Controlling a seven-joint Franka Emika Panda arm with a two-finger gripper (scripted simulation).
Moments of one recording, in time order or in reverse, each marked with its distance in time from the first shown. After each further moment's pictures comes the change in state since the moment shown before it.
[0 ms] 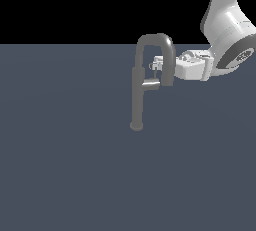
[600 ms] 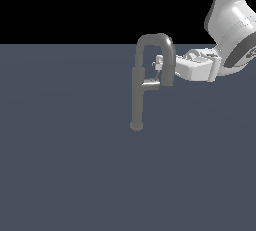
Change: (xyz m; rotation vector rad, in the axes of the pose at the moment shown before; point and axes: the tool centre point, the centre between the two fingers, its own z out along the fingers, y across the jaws) arm -0.004 0.022 0.000 0.001 0.007 -0.016
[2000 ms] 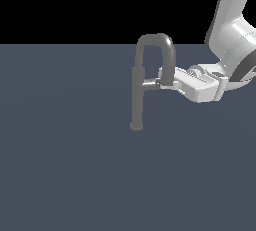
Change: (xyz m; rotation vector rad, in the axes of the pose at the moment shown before) arm 0.039 0.036 0.001 -0.019 -0.005 -0.028
